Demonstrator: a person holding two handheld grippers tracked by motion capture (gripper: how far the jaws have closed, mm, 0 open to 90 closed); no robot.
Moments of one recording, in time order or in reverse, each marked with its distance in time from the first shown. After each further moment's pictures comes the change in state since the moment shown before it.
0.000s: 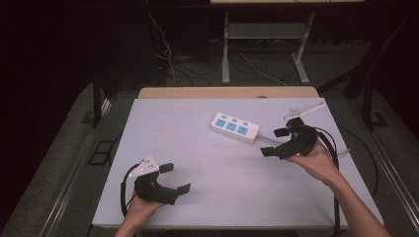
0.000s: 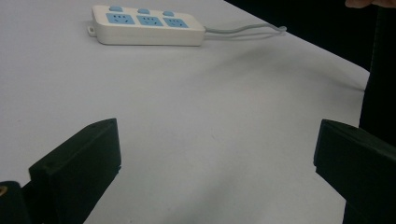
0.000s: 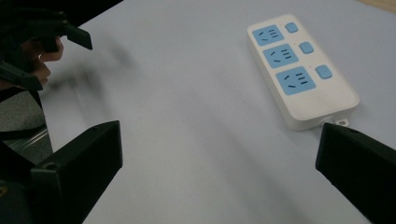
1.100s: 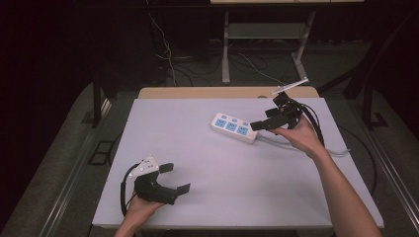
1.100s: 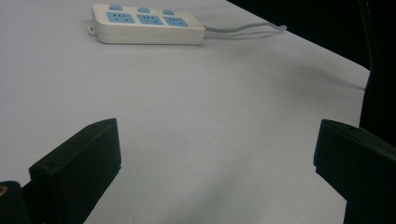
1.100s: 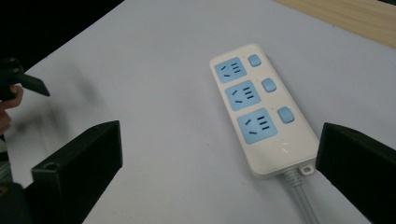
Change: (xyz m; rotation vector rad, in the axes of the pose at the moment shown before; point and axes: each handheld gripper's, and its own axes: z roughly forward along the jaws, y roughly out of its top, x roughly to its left) left arm 0.001 0.000 0.000 0.003 -0.003 0.001; right arm -0.043 0.055 0.031 0.023 -0.031 0.072
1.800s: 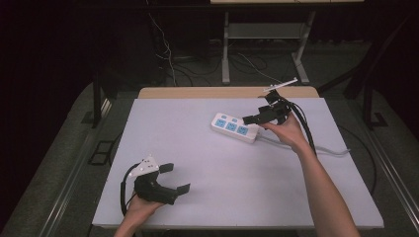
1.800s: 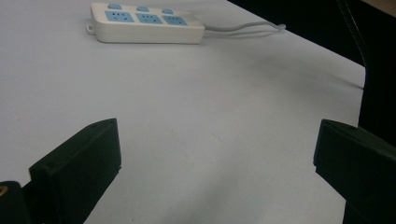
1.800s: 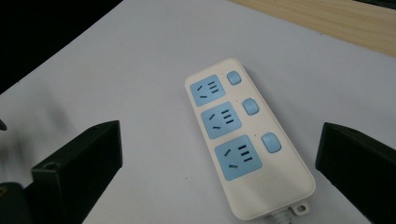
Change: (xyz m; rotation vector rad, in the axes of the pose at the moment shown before) left arm 0.001 0.000 0.000 0.004 -0.006 0.001; right arm -0.025 0.007 0.040 -0.045 -0.016 0.053
